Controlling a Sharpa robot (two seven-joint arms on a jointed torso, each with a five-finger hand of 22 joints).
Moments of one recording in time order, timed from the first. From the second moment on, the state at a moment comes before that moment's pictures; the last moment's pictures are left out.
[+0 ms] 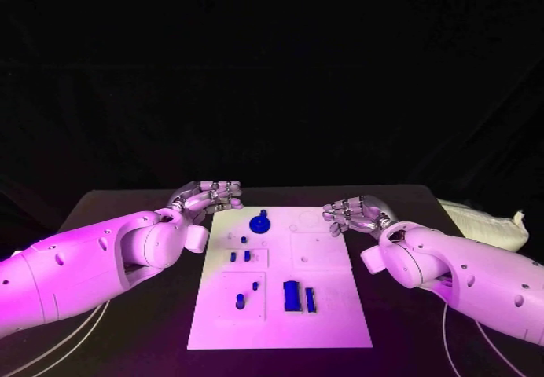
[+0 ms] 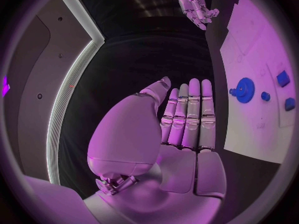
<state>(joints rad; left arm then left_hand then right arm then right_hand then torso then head) 1.14 -0.79 -0.04 1.38 0.07 -0.26 0.29 1.40 -0.09 0.31 0.06 0.11 0.97 0.18 0.11 0.07 1.05 0.14 0.20 0.08 0.98 0.09 0.50 0.24 0.17 0.91 0.20 0.14 0.70 0.88 -0.81 0.21 1.42 -0.49 -0.42 0.08 1.56 0.00 0.02 0.18 0.20 0.96 0.19 0.06 0.25 1.10 0.12 0.08 0.40 1.08 0.06 0.38 0.42 0.17 0.96 0.15 0.55 0.51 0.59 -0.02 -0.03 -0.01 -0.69</state>
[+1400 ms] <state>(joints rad) 1.06 -0.75 -0.01 1.47 0.09 -0.53 0.44 0.65 0.00 0.13 0.00 0.01 0.45 0.07 0.01 0.00 0.47 0.04 0.01 0.00 0.45 0.03 0.06 0.01 0.11 0.36 0.12 0.01 0.21 1.00 -0.73 0.06 1.42 -0.09 -0.47 0.42 0.66 0.00 0.03 0.00 0.07 0.44 0.09 0.01 0.00 0.51 0.02 0.01 0.00 0.55 0.00 0.01 0.00 0.11 0.50 0.06 0.10 0.10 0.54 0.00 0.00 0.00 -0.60</state>
